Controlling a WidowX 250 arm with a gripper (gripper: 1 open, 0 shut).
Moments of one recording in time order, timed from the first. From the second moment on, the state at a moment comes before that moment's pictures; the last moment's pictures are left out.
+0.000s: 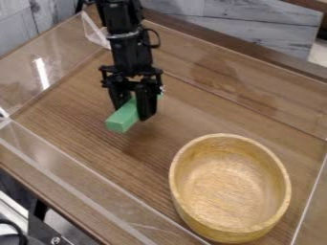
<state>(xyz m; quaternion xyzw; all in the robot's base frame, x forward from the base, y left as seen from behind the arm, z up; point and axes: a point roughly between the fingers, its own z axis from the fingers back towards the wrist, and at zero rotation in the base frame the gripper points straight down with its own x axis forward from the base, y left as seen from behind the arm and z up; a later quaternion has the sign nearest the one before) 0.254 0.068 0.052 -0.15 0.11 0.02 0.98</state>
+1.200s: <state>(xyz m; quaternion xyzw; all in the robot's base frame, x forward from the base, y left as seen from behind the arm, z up) 0.261 0.070 0.051 -0.15 0.12 0.01 0.98</state>
